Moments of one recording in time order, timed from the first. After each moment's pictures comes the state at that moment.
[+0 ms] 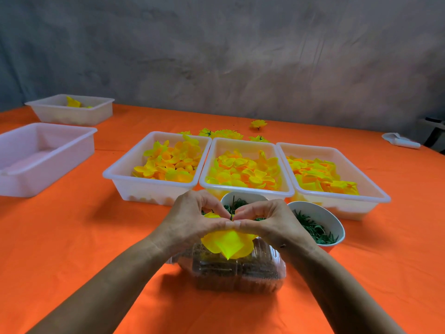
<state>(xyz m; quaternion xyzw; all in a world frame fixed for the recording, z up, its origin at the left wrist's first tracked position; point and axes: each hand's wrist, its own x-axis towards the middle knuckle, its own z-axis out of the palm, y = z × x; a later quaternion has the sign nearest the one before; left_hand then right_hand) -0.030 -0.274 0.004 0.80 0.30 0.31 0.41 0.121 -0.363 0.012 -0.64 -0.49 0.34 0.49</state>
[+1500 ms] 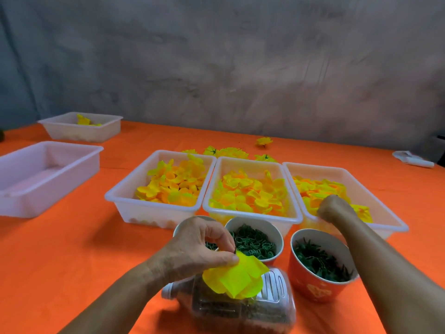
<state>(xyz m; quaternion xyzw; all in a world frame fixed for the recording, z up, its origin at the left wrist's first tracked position) -0.026 -0.257 0.002 0.83 0.21 0.29 0.43 0.330 -0.275 -0.010 -0.94 -0.29 0.05 0.15</state>
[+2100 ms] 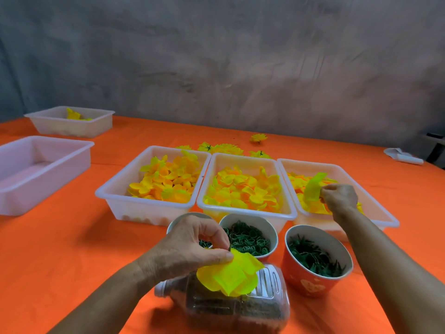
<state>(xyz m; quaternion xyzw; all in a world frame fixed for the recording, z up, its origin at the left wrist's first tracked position) -0.027 -0.255 -0.001 0.83 0.20 0.29 0.43 0.334 -0.284 -0.002 -0.85 -0.24 0.00 0.46</state>
